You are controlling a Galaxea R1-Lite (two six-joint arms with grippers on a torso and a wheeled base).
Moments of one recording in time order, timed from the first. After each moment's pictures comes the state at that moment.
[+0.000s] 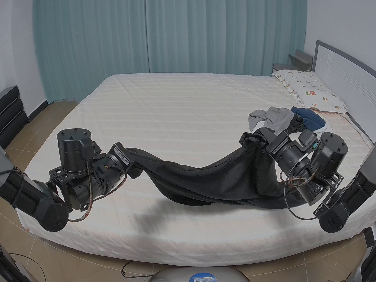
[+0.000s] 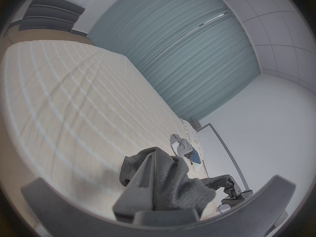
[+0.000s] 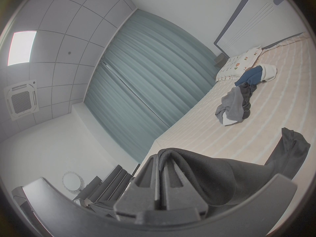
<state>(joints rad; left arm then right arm) -0.43 1.77 -0.60 -0.91 0.08 -0.94 0.52 1.91 -0.55 -1.49 -0.23 0.75</state>
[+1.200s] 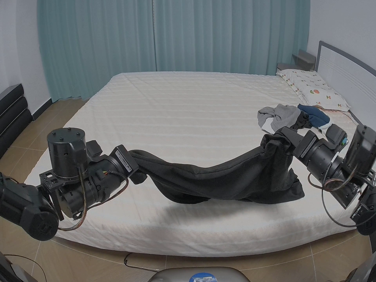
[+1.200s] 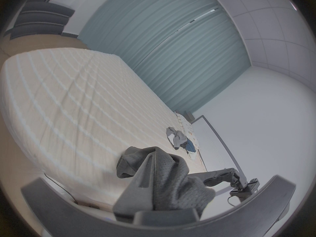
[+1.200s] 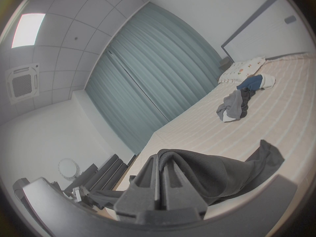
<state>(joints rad) -0.52 1.66 -0.57 -0.85 0.07 -0.89 0.54 1.59 -0.46 -1.18 -0.22 0.64</state>
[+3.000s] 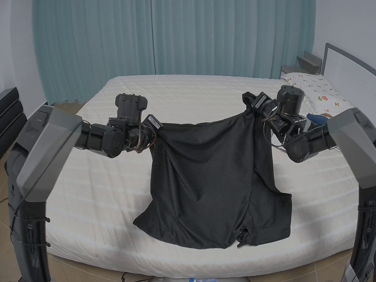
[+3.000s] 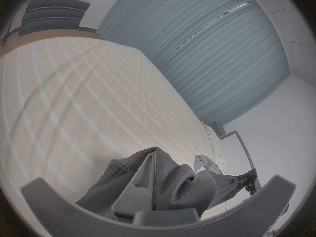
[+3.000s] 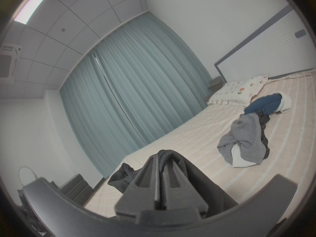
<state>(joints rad) -0.35 2.30 -1.61 -0.24 0.06 -0.96 0.32 2.28 -1.47 -0.89 -0.32 0.55</state>
